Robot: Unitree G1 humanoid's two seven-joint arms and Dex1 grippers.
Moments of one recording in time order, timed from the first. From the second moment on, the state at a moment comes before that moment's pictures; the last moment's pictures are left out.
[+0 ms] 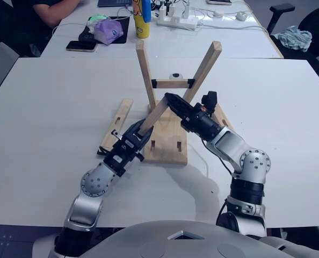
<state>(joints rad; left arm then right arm) 0.23 0.28 -0.24 -0.39 0.11 -0.09 -0.37 -0.22 0.00 -0.23 -0.19 1.43 1.00 0.00</state>
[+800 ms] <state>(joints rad) 0.23 0.24 -0.18 -0.44 -0.14 -0.05 -0.39 -0.20 -0.16 -0.20 -0.19 1.26 0.92 0.10</state>
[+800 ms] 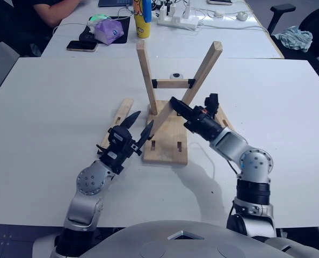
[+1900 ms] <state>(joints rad) 0.30 0.20 -0.19 -0.45 -0.09 -0.09 -0.30 -0.26 -0.60 -0.38 0.05 0.79 0.73 0.43</state>
